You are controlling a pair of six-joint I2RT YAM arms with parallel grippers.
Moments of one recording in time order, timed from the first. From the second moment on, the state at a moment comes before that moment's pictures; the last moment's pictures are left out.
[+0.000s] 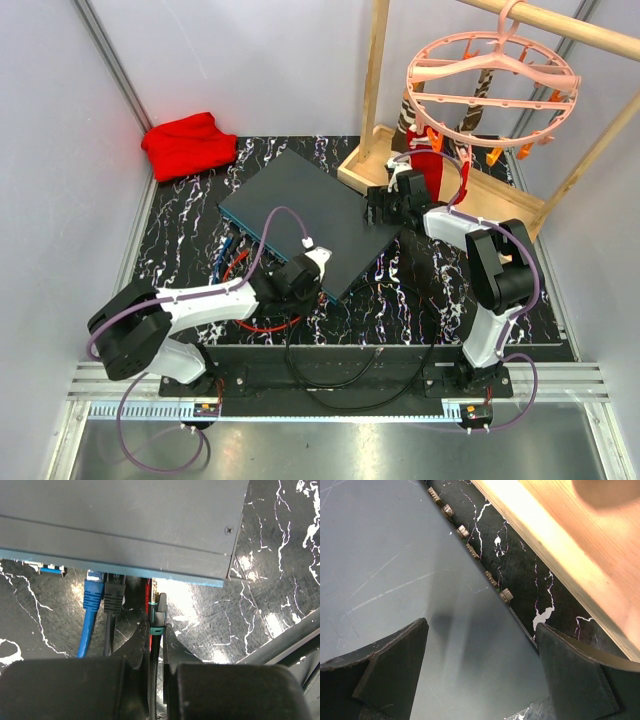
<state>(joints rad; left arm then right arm) -0.95 1.39 0.67 -0.21 -0.06 -0.44 0.33 1.84 1.11 0.02 -0.10 0.22</state>
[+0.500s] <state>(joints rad) -0.94 1.42 0.70 -0.23 -0.05 -0.44 0.31 1.86 1.12 0.03 -0.15 0.21</state>
